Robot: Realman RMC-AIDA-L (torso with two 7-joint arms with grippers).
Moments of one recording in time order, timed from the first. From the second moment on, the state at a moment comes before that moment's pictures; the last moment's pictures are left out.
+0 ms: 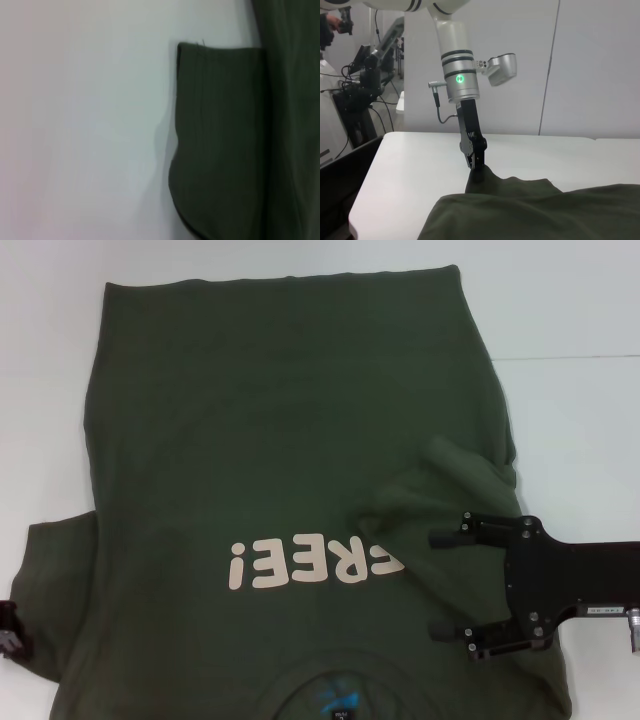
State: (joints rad) left arm -0.50 -2.13 0.59 1.21 2.86 1.68 -2.71; right arm 0.46 2.09 -0.76 -0.76 -1.99 -1.77 1.02
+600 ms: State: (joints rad) left arm -0.44 -2.11 0.58 1.30 2.86 1.61 -2.63; right arm 0.45 2.09 -0.75 -0.75 -1.98 -1.75 1.02
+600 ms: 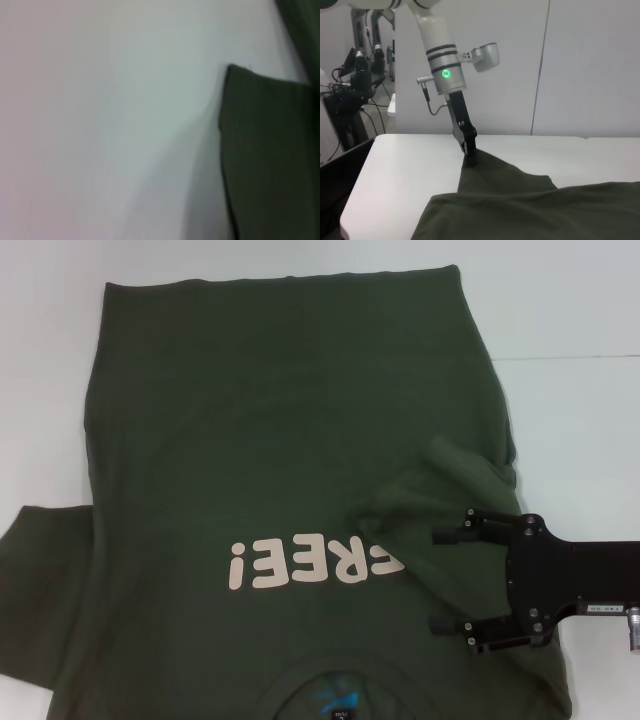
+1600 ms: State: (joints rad) left arm -0.42 -2.11 0.58 1.31 2.86 1.39 -2.61; right arm 0.45 2.09 -0.75 -0.73 -1.98 -1.74 1.04
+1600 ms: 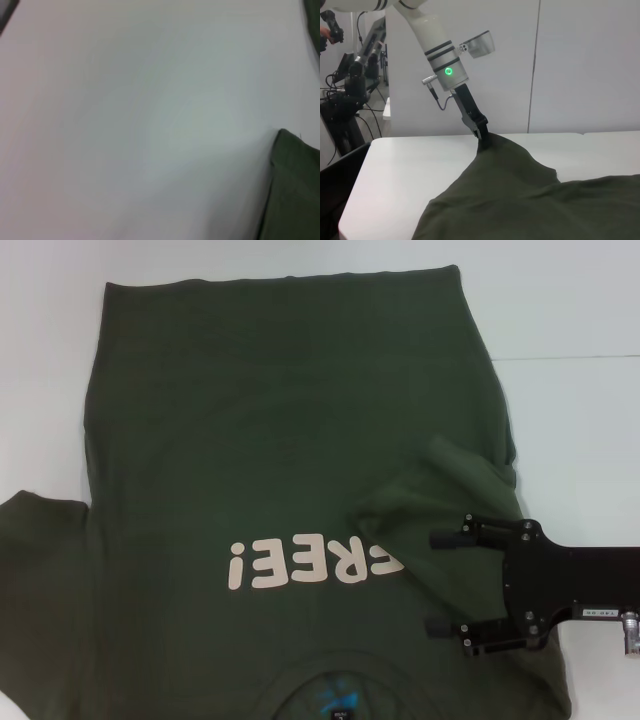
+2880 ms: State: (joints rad) left arm -0.63 -2.14 0.69 0.92 2.46 1.45 -2.53; right arm 0.44 2.09 -0.75 -0.72 -1.98 -1.73 1.05
